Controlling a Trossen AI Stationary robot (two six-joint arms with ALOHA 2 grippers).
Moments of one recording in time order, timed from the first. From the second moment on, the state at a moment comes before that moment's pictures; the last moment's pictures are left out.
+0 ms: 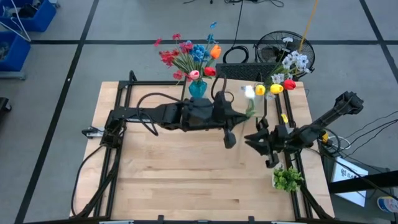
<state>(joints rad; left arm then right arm) -0.13 2.03 2.30 -0.40 -0.27 -0.06 0.58 0.87 0.48 0.72 0.58 0.12</state>
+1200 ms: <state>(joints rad) -0.16 2.05 2.30 -0.03 -0.84 1.18 0.71 0.87 0.48 0.52 0.60 0.36</state>
